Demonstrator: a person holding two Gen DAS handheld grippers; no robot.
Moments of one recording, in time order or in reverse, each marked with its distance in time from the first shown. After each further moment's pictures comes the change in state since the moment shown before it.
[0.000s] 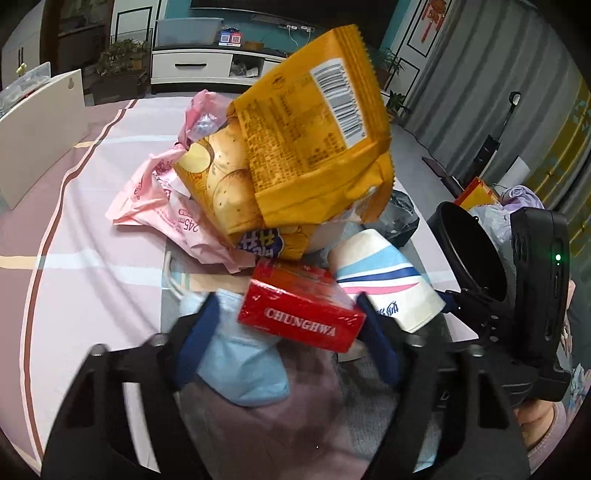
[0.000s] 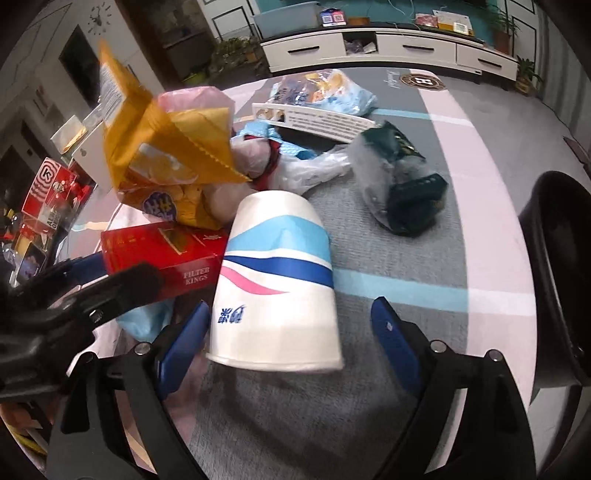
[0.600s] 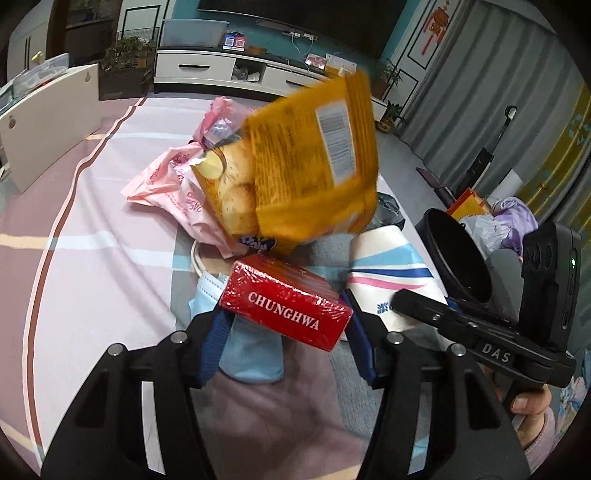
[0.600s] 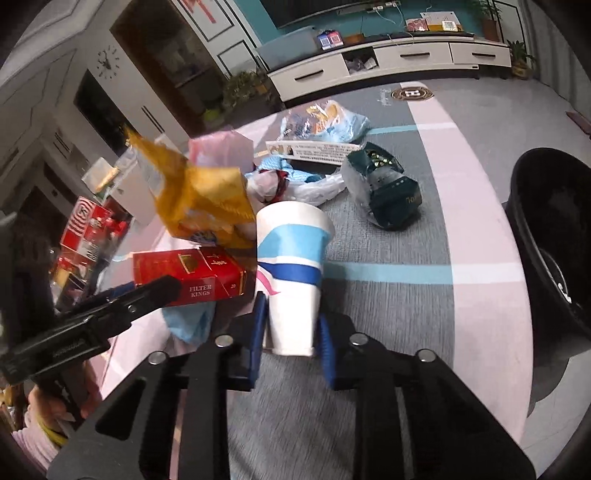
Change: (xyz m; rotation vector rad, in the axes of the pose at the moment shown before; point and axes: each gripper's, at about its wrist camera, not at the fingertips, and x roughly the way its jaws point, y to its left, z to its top) left arm -0.030 0.007 -0.015 -0.049 -0.039 -0.035; right arm -0.051 -0.017 -0.018 0.105 -0.123 0.144
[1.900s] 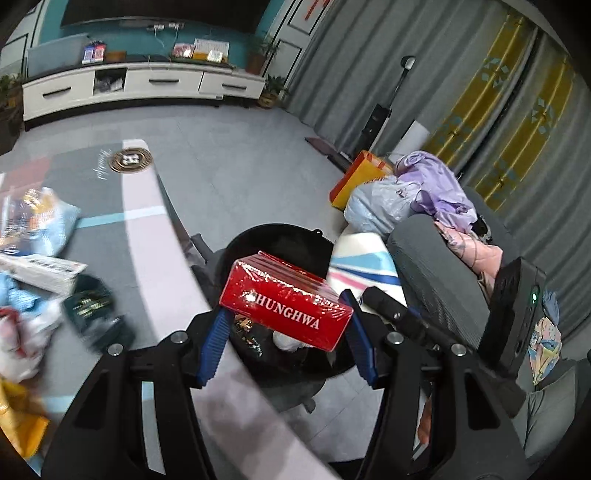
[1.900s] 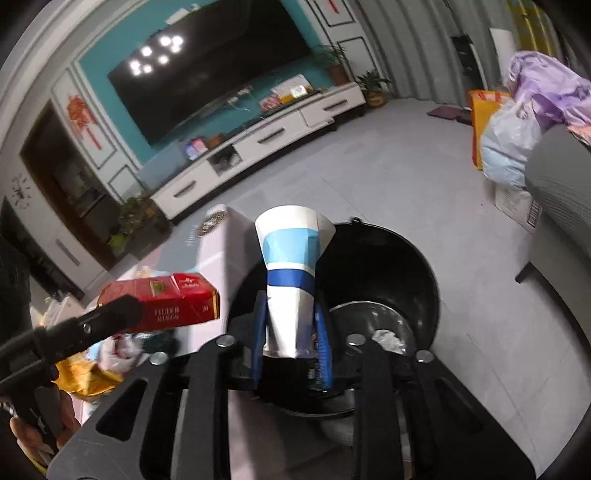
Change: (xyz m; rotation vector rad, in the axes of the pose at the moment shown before) left arm 0.103 -0.240 0.074 0.261 0.102 -0.344; right arm -0.134 -0.196 0.009 0.355 -0.363 -0.347
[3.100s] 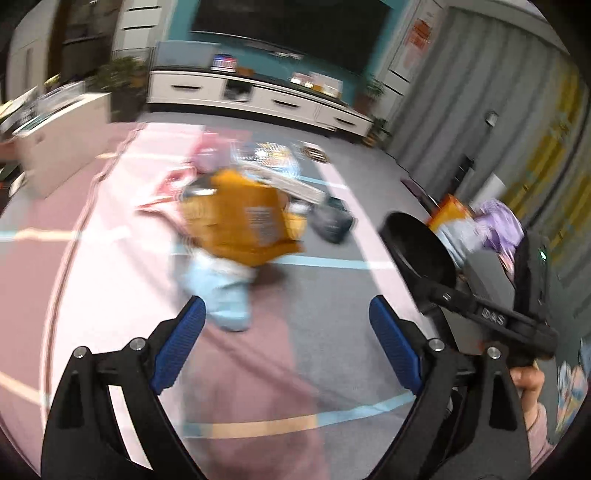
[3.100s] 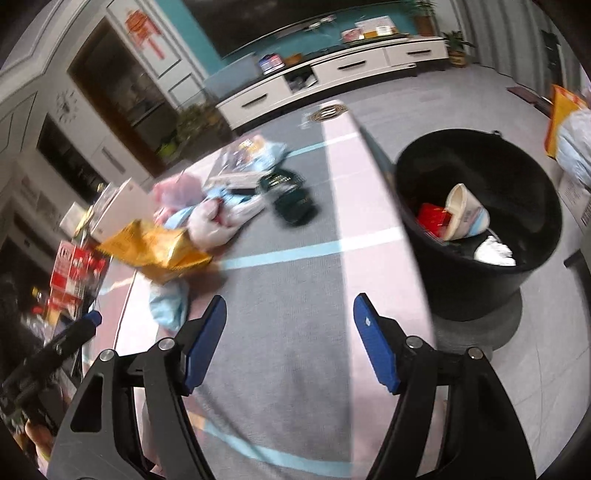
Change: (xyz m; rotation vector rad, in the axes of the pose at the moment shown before) left arm -0.225 0.120 -0.162 -0.237 -0.170 0.336; right arm -0.024 0.150 -0.101 -0.221 0.296 0.202
